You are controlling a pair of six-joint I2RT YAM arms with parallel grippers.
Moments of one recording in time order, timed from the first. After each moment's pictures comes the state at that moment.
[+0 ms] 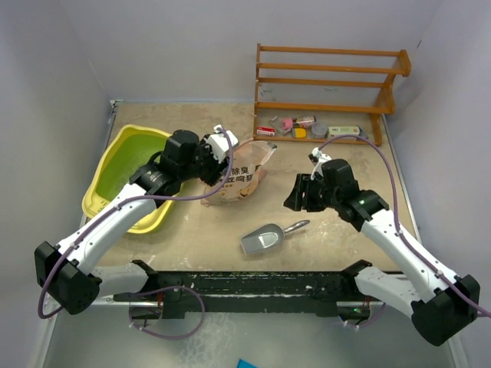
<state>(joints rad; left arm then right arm) -0.60 1.21 1.14 -0.43 0.12 0.29 0.48 0.97 0.83 -0.59 -0.19 0.50</state>
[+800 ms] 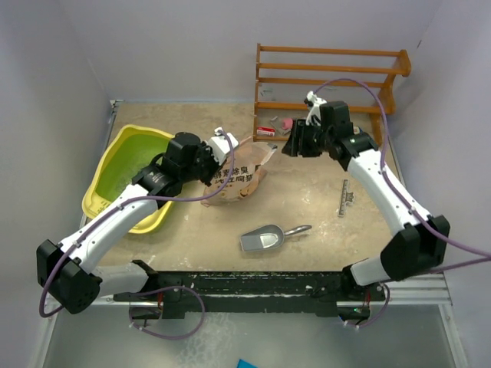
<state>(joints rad) -0.60 1.22 1.10 -0.41 0.11 0.28 0.34 1.39 1.30 -0.61 -0.20 0.33</state>
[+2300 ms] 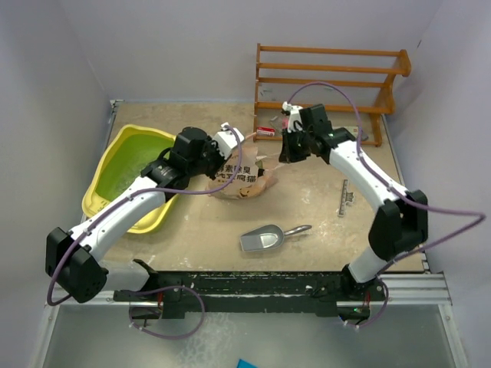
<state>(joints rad) -0.61 1.29 1.13 -0.36 0.07 0.30 0.38 1.69 1.46 -0.62 -0.25 0.12</state>
